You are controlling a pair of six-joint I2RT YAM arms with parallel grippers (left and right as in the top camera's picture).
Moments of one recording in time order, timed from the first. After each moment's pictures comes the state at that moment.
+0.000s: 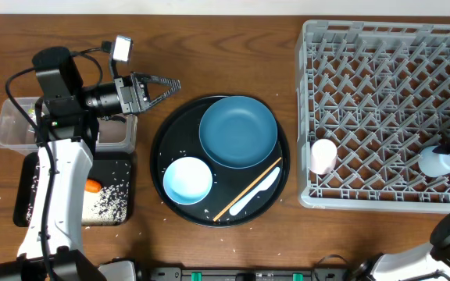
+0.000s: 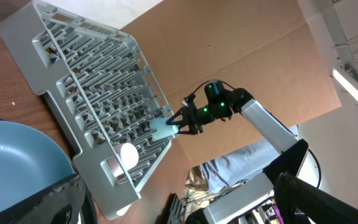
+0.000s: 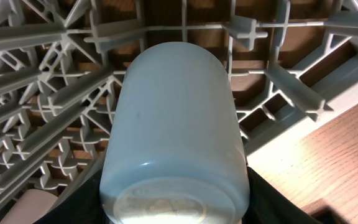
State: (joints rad) left arm 0.17 1.42 1.09 -0.08 1.49 -0.64; right arm -0.70 1.77 1.49 -1.24 -0.11 0.18
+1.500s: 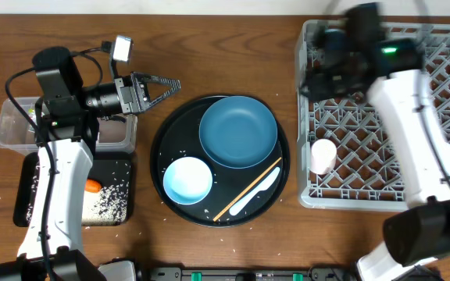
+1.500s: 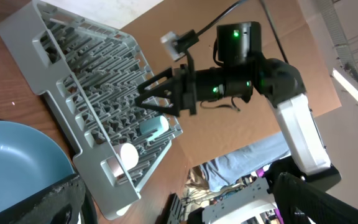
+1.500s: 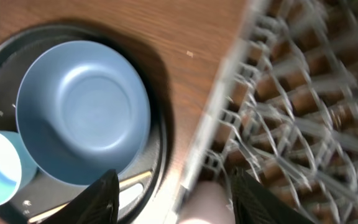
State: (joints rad) left arm 0.17 1.42 1.09 -0.08 1.49 -0.64; right arm 0.25 1.79 1.78 -1.15 -0.14 -0.04
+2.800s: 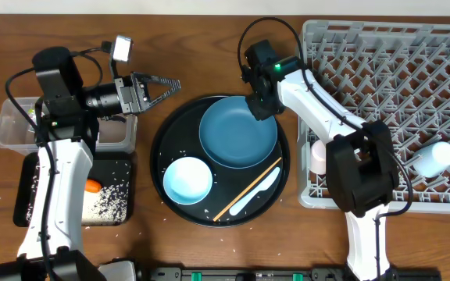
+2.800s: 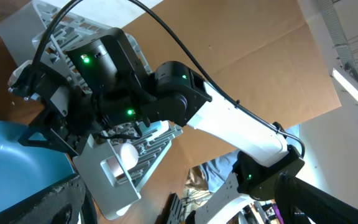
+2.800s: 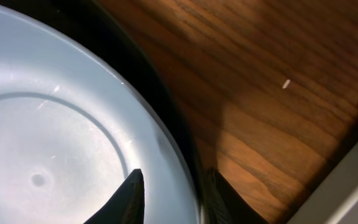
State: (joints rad) left arm 0.17 1.42 1.09 -0.08 1.49 -0.64; right arm 0.46 2.20 1.78 -0.93 0.05 -0.03
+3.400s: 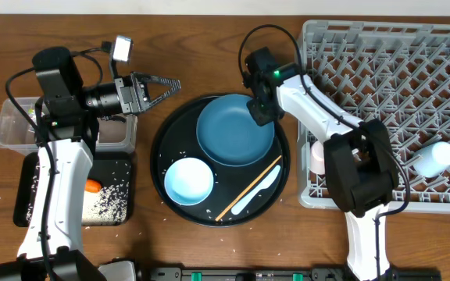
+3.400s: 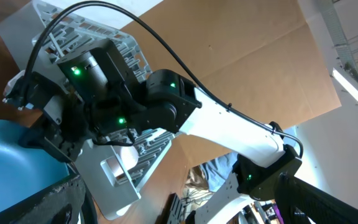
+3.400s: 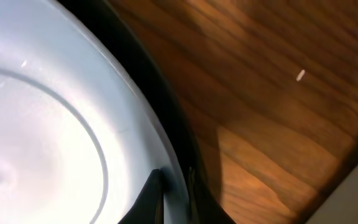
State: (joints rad) left arm 0.17 1.42 1.09 -0.08 1.49 -0.64; right arm 0.46 2.20 1.71 -0.87 0.07 -0.03
